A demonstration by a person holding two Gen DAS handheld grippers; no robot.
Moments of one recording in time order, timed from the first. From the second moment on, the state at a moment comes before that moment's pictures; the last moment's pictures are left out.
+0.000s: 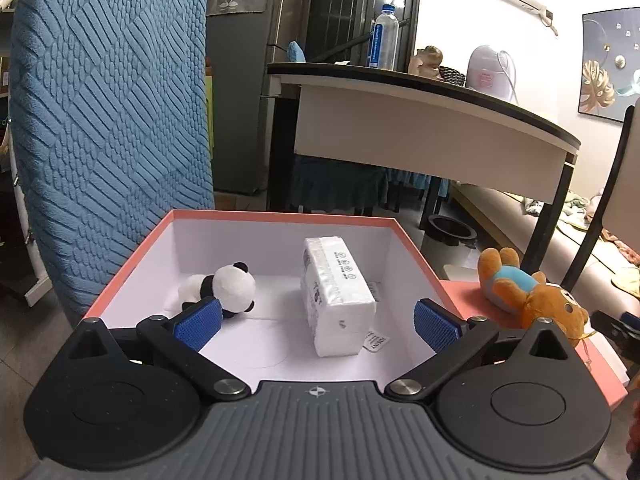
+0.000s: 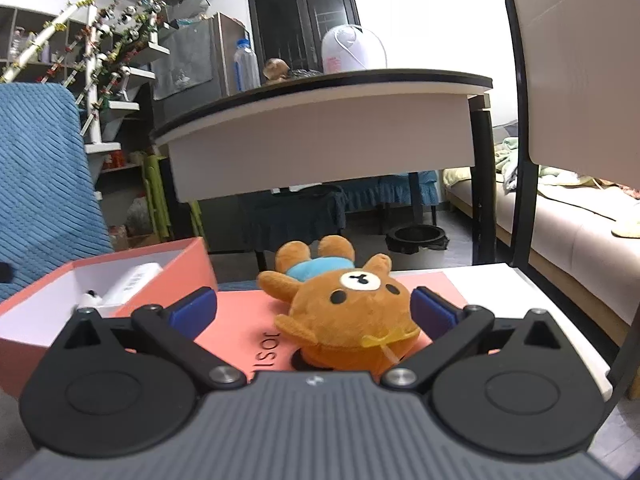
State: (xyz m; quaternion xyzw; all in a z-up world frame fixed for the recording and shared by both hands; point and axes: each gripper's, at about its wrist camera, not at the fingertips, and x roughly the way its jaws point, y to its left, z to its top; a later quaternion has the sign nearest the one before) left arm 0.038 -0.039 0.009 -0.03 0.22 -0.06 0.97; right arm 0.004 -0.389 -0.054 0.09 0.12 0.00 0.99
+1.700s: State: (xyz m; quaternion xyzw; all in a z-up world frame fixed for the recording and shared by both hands) left arm 0.019 0.048 0.023 -0.09 0.23 0.00 0.97; right arm 0.084 -0.280 0.048 0.14 0.09 0.13 0.98
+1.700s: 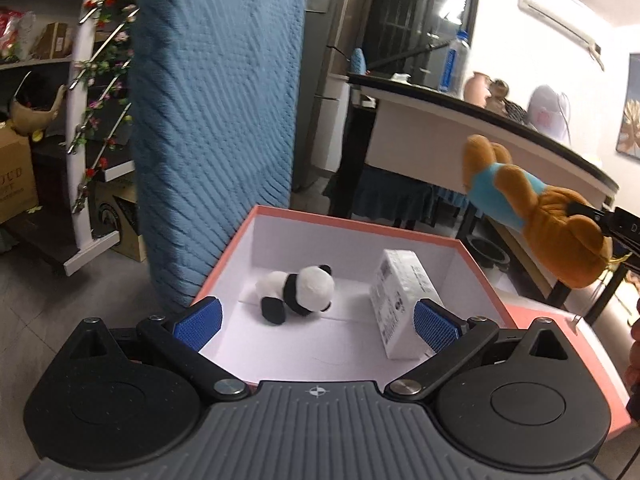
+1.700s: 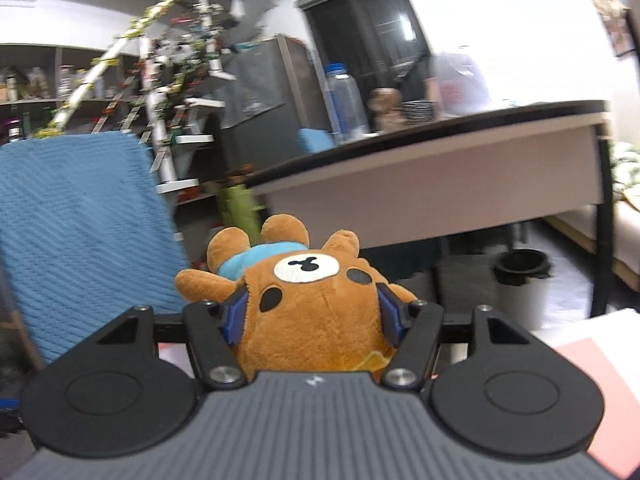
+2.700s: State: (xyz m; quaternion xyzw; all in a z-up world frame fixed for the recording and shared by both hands) left arm 0.016 0.058 0.025 -0.09 0.20 0.02 0.97; right arm 0.116 -0.137 -0.013 0.05 0.26 0.29 0.92
